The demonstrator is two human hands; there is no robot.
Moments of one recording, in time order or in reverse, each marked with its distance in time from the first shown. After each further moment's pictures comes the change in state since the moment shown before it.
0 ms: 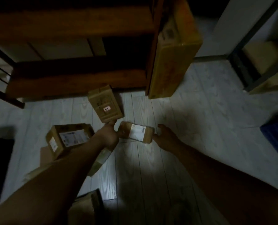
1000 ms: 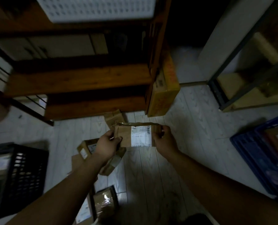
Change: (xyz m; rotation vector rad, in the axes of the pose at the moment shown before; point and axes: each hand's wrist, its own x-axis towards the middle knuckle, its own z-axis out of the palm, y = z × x) left_hand -0.227 0.138 -0.148 -0.424 0.229 -0.044; right_hand -0.214 -0.165 -0.115 0.340 0.257 -0.041
